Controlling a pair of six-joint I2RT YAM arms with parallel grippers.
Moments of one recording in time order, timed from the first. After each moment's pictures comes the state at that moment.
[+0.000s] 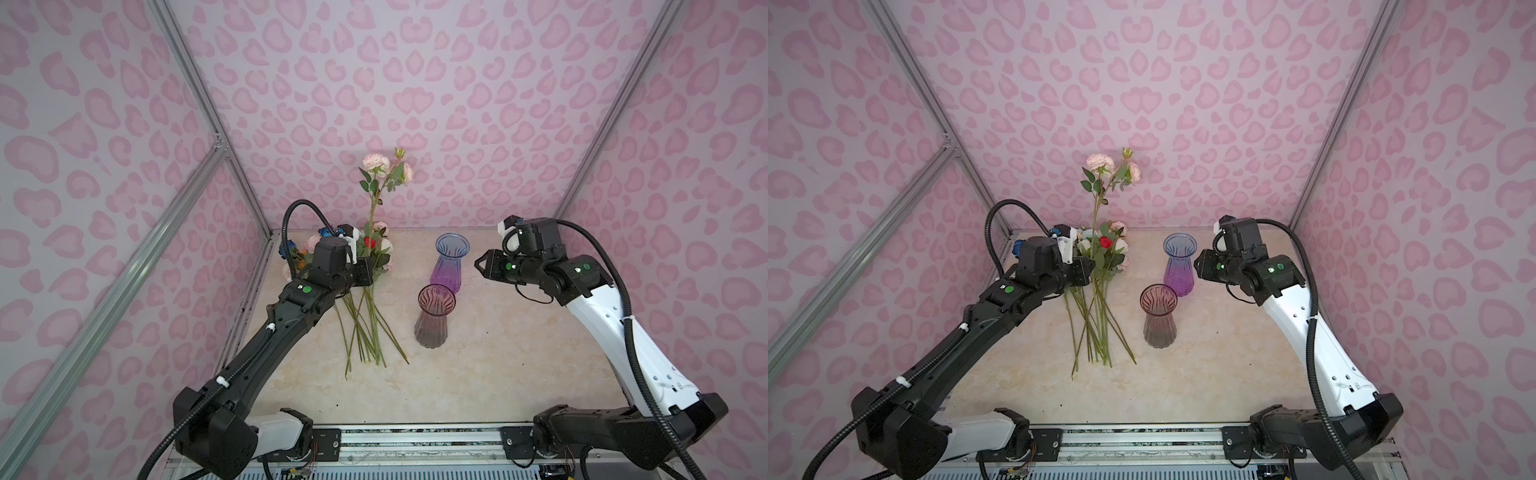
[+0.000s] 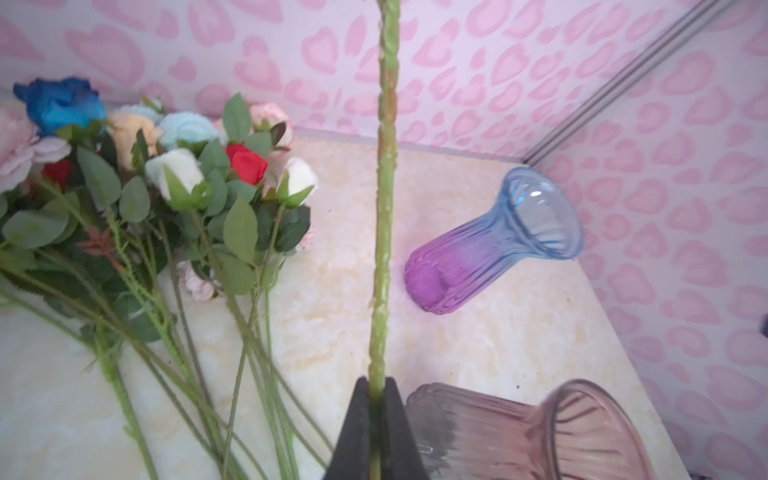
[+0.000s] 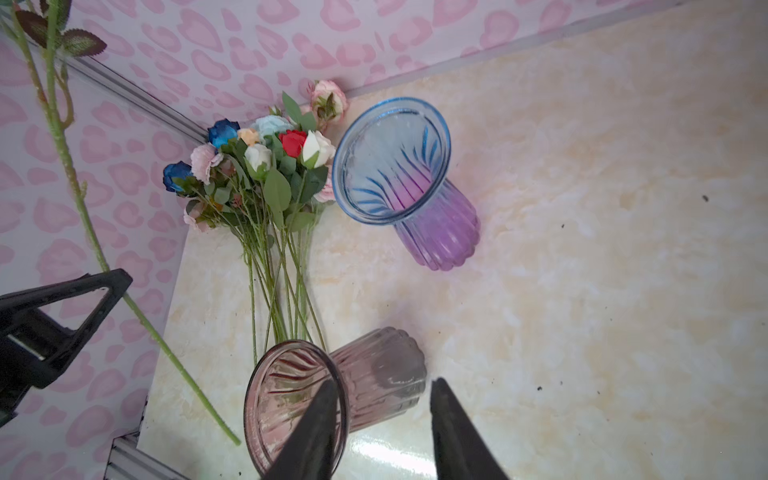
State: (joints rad) left arm -0.43 1.24 1.15 -0.38 0.13 -0.40; right arm 0.40 1.28 1.46 -0.88 -0.08 0.49
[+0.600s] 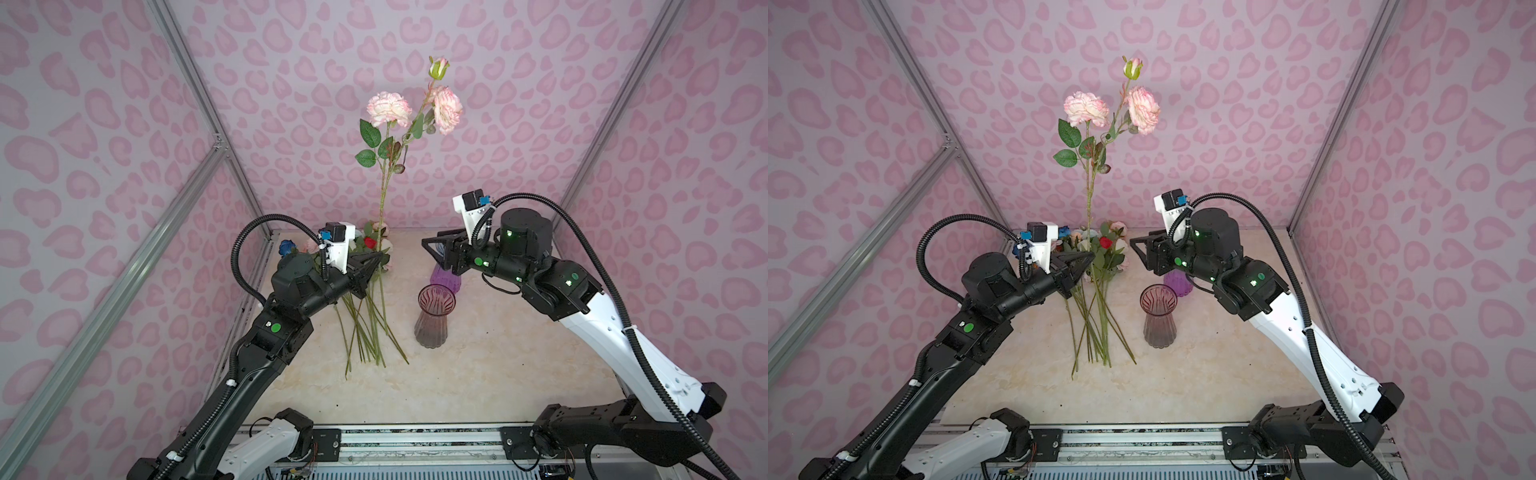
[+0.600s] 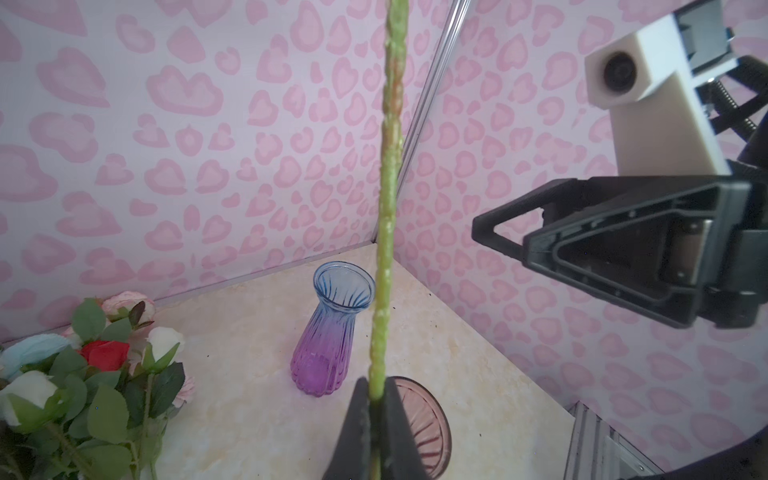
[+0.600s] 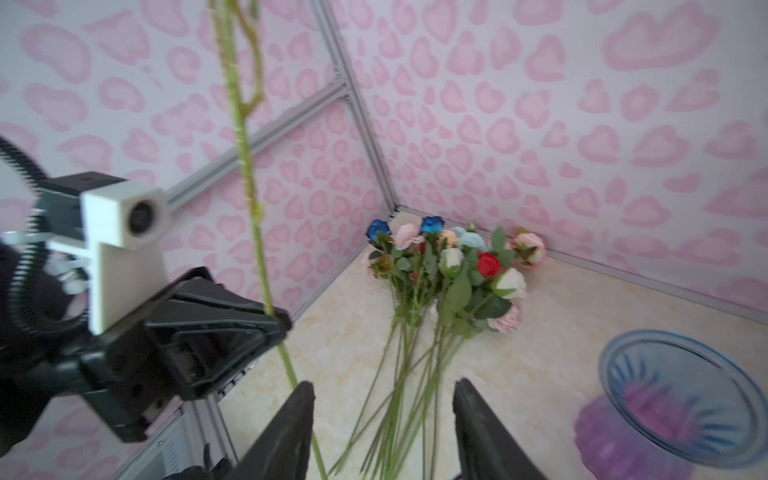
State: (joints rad) left arm -0.47 0.99 1.10 -0.16 0.37 -0.30; right arm 0.73 1.36 1.66 -0.51 -0.21 0.32
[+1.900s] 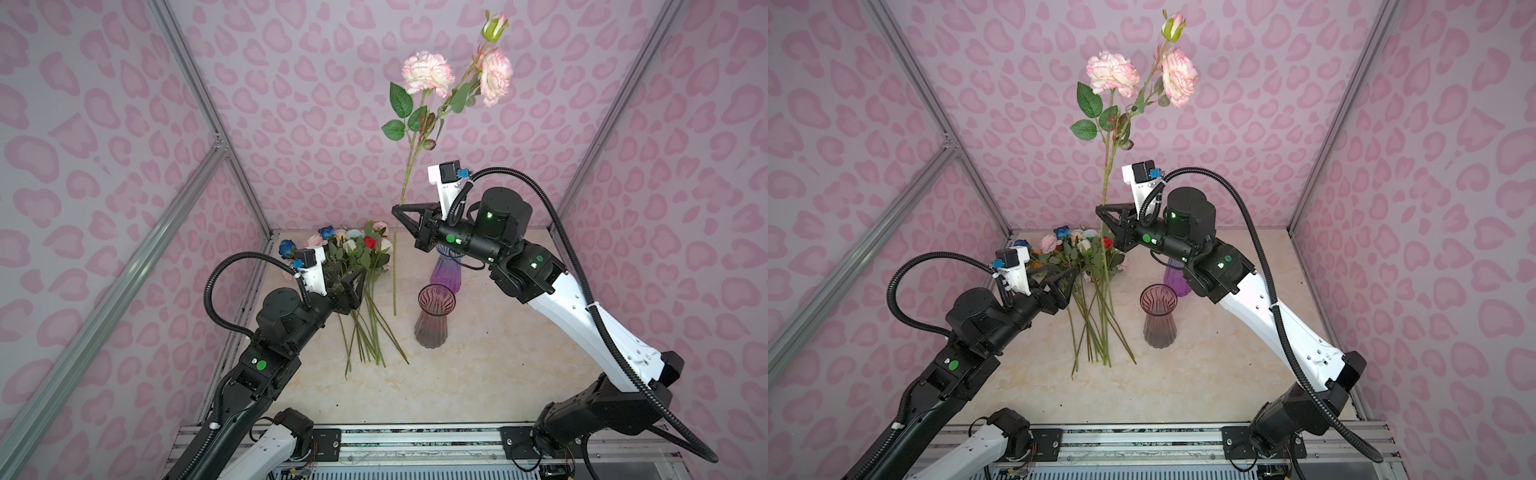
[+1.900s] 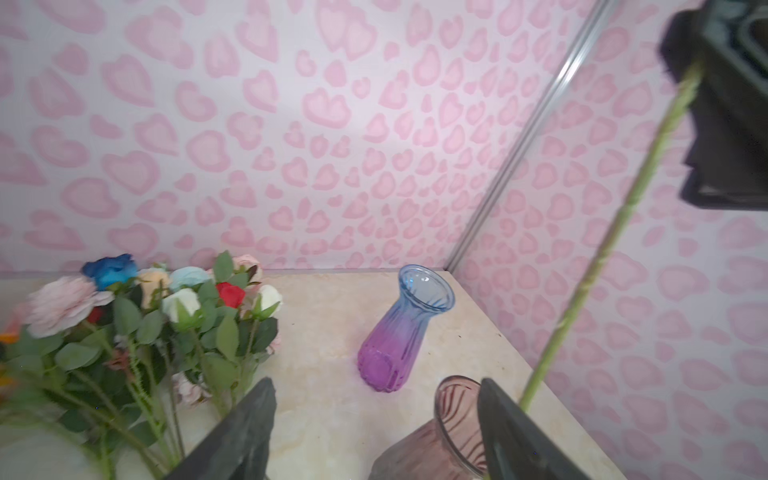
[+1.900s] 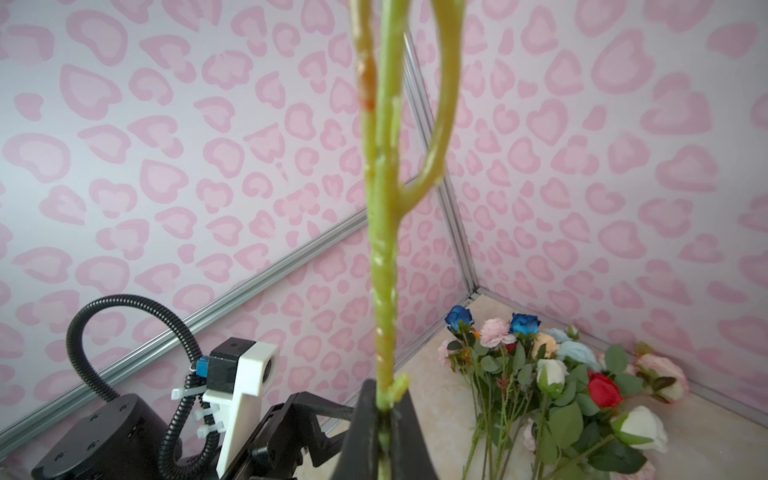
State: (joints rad) left arm -0.48 0.74 0.86 -0.17 -0.04 -0.38; right arm 0.77 1.51 1.85 -0.29 -0.22 0.37
